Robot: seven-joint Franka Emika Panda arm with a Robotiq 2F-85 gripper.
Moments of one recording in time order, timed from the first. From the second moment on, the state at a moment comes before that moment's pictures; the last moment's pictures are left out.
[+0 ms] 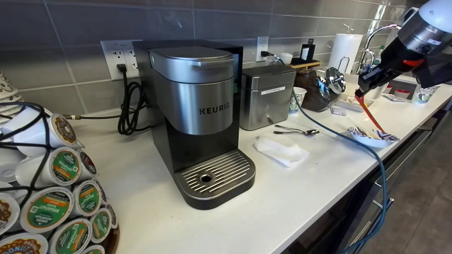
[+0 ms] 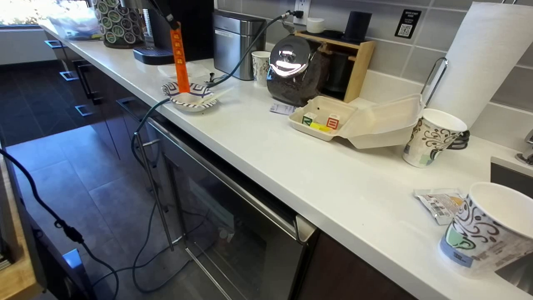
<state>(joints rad) -0.02 -0.24 0.08 -2.47 -0.64 2.68 0.79</state>
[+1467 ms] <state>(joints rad) 0.02 0.00 0.17 -2.30 -0.96 2.26 0.89</state>
